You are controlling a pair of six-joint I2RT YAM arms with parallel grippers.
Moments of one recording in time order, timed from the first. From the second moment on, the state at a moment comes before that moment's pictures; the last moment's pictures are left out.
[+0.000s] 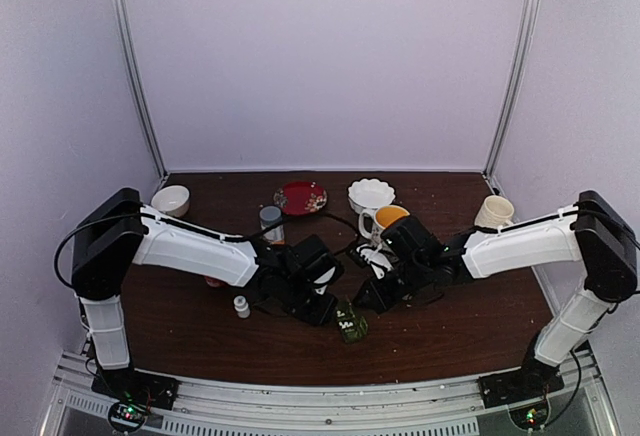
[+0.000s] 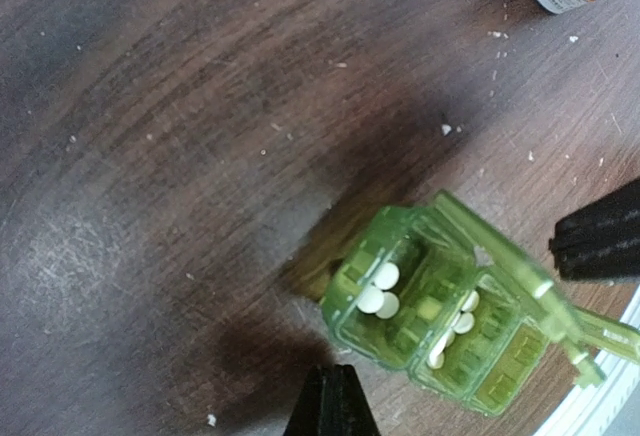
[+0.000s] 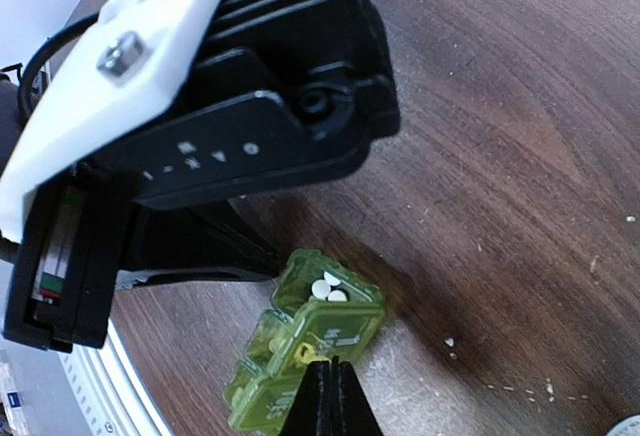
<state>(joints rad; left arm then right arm) -1.10 1.94 1.20 -0.36 0.10 -0.57 0.88 1.61 0.85 -0.13 -0.33 0.28</state>
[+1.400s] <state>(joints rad) -1.09 1.87 1.14 -0.29 0.13 -0.59 0.90 1.74 0.89 -0.01 -0.38 0.34</state>
